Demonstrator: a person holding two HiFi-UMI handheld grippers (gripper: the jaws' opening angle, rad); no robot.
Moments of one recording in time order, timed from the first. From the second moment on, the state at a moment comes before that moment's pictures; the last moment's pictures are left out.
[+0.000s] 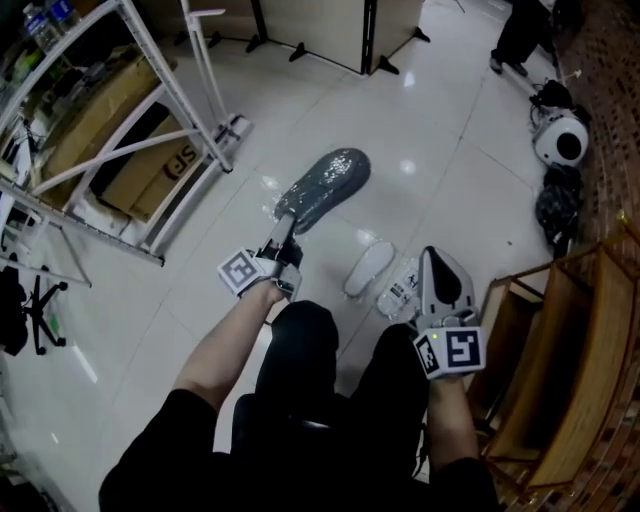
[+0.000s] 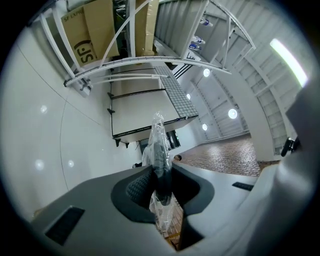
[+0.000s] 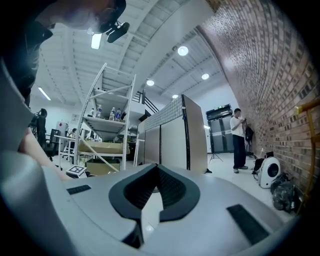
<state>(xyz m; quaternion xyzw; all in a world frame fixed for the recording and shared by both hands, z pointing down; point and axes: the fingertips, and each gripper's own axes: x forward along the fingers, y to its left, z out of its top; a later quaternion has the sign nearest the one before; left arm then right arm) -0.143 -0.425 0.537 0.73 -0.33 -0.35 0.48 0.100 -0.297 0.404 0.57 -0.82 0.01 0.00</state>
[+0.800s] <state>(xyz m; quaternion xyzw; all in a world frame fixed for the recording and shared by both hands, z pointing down) -0.128 -0.497 0.778 0.63 -0.40 -0.33 0.57 0.116 -0.449 0.558 0.57 -0.81 0.11 0.06</state>
